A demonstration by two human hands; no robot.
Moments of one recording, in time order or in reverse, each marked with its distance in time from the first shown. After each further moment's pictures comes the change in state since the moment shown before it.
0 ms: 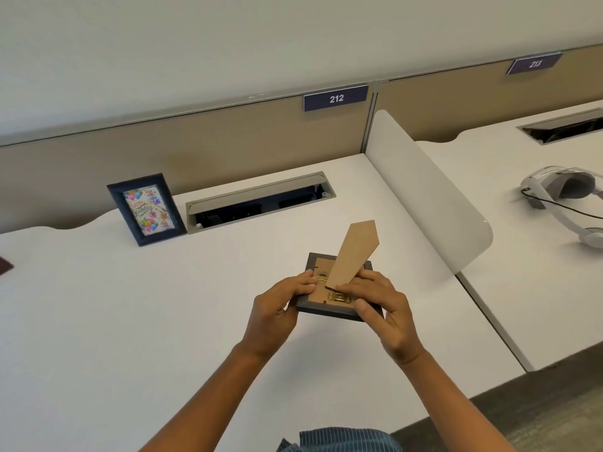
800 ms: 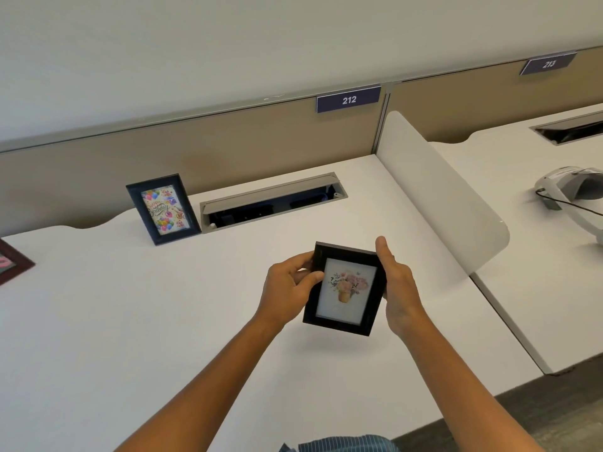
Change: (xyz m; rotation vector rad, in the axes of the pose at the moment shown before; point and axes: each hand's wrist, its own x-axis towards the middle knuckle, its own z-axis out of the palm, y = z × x) left_hand 0.039 0.013 -0.019 -0.272 -0.065 -0.509; right_hand 0.056 -0.032 0.020 0.382 0.190 0.761
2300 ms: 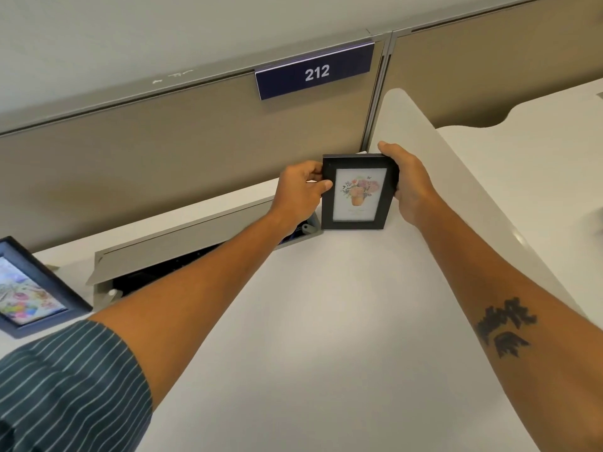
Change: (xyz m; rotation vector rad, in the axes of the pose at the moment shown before) left_hand 0.431 -0.047 0.111 0.138 -0.005 -0.193; right_hand 0.450 -0.112 -0.044 -0.058 0.049 -0.023
